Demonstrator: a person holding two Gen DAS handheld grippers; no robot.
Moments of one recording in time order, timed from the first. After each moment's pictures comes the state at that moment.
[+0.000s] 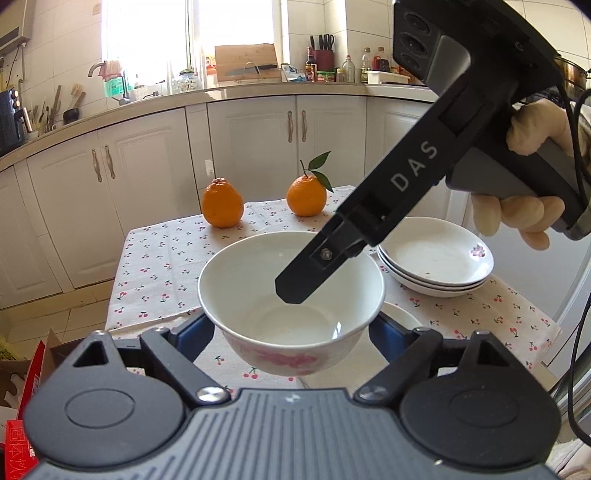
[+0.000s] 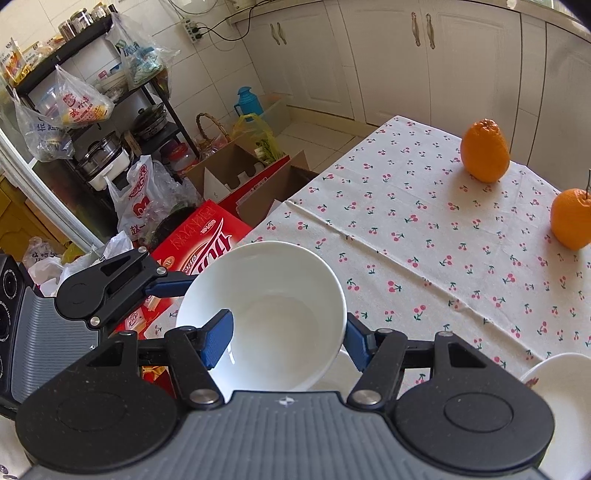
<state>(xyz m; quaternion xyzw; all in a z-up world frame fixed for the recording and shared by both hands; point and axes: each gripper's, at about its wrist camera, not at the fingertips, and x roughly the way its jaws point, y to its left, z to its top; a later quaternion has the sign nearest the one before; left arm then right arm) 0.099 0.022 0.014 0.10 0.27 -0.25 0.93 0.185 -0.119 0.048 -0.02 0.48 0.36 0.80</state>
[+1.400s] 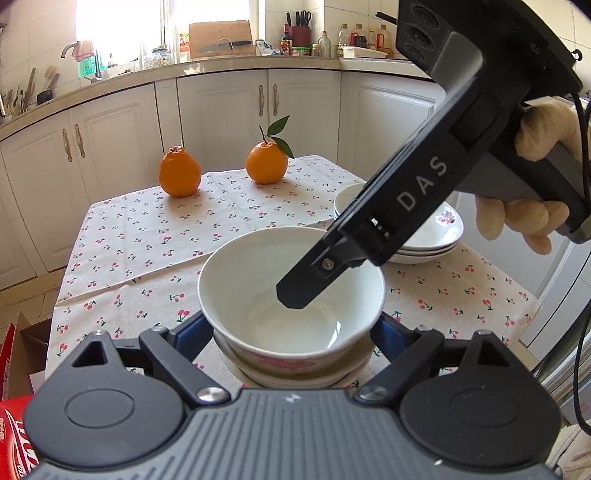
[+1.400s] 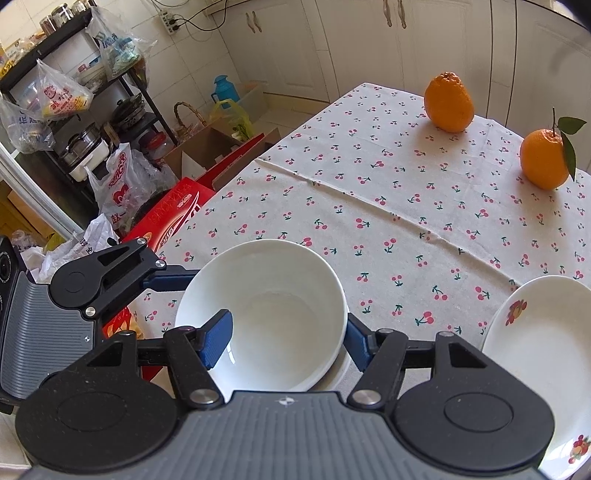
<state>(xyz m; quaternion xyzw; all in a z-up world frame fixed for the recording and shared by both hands) 0.084 -0.011 -0.016 0.10 0.30 -0.27 0.91 0.156 -0.149 0.011 -0.02 0.49 0.34 0.80</state>
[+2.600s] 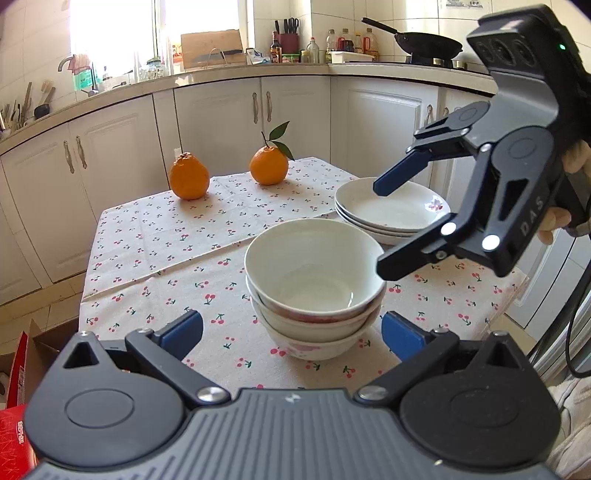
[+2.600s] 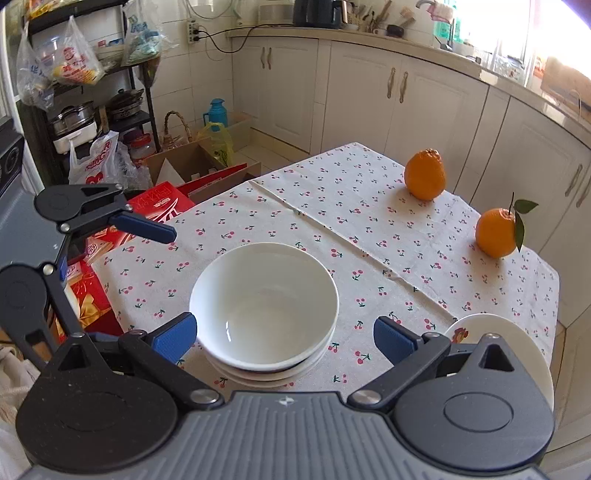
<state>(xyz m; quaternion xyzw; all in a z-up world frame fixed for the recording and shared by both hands) 0.056 0.034 -0.006 0.12 0.29 -0.29 0.90 0.075 -0.148 0.028 -0.16 0.36 0.31 0.86</state>
